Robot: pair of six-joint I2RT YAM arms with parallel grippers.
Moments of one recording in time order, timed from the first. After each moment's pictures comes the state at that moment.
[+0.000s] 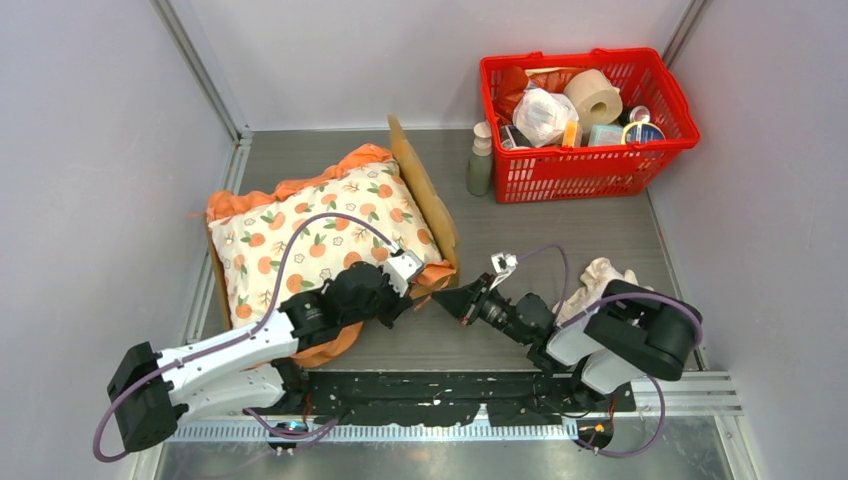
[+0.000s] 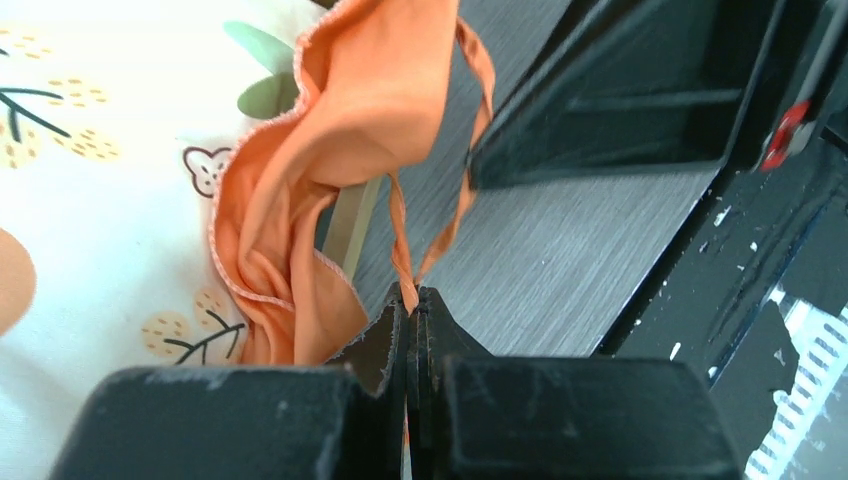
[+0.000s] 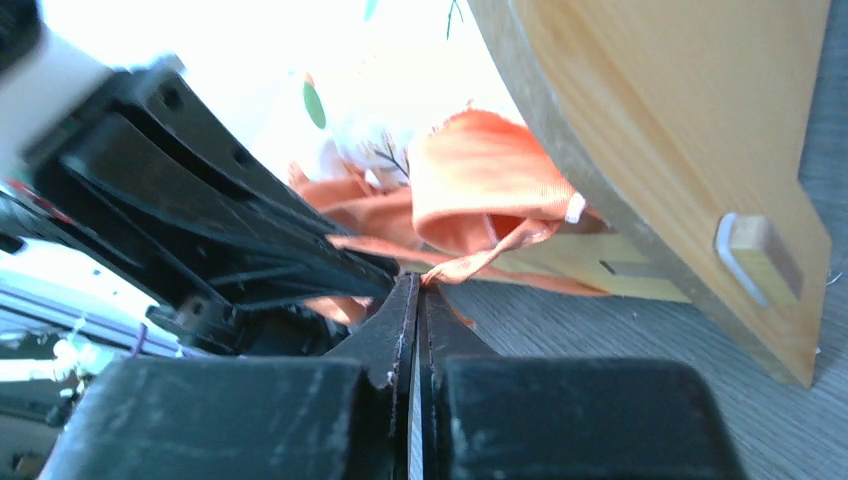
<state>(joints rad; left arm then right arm) -0.97 0.98 0.60 -0.18 -0.02 -0.10 0.96 1.53 0.11 1.47 -0.01 0.79</state>
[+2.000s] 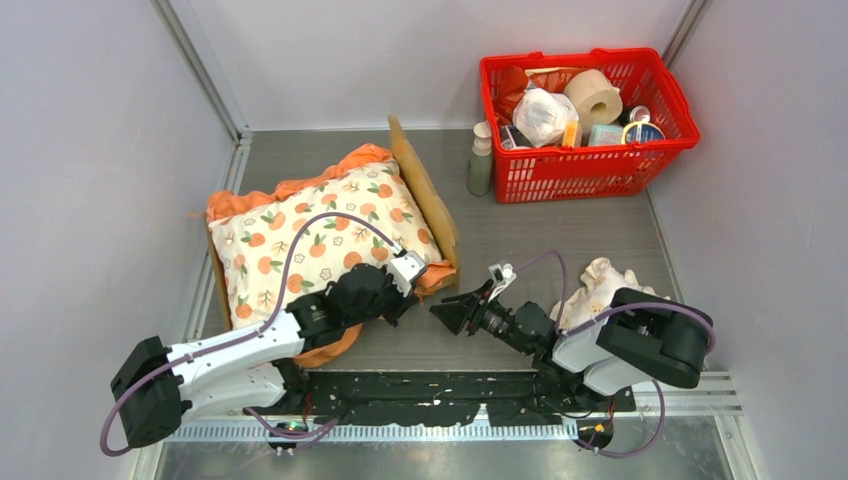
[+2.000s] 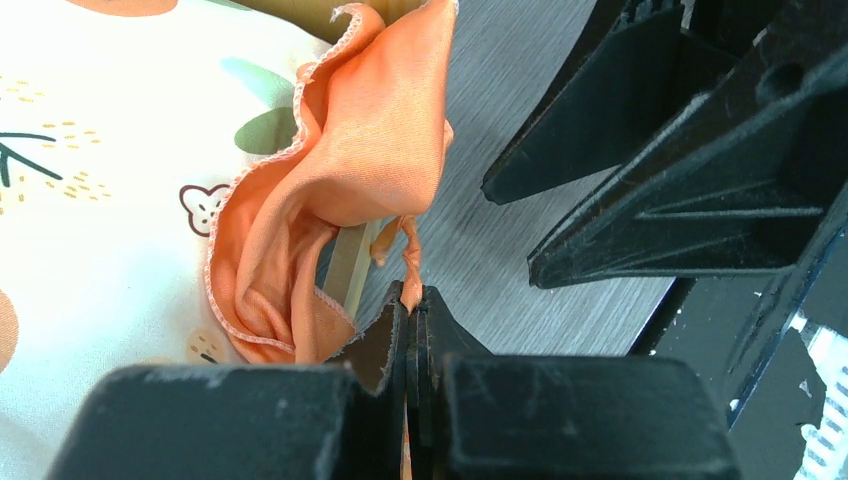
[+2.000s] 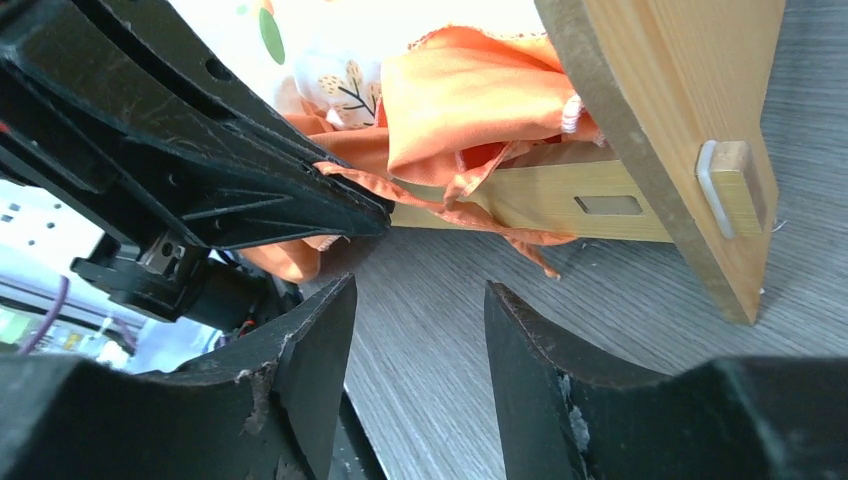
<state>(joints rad) -0.97 1.00 0.54 -0.04 -0.01 -0.08 1.02 1.43 0.06 1.37 0.07 0.71</state>
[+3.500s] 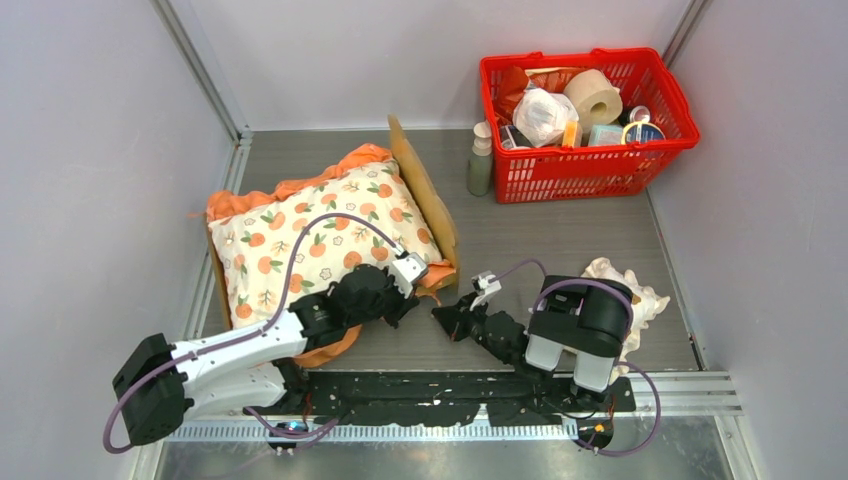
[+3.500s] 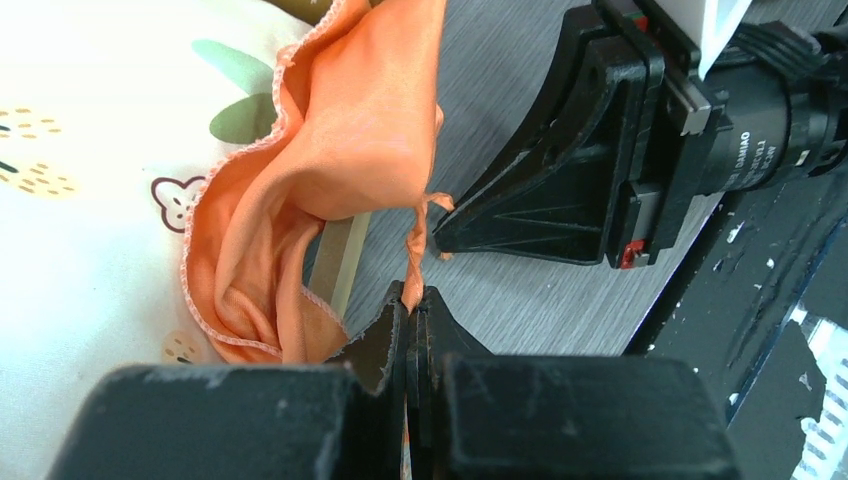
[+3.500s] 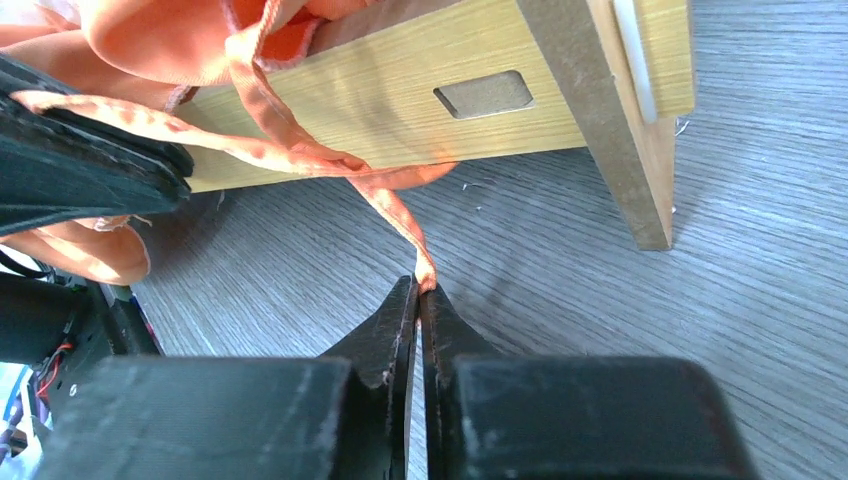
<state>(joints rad) -0.97 1.01 0.53 -0.03 0.00 -0.08 1.14 1.81 0.14 1.47 0.37 0.64</state>
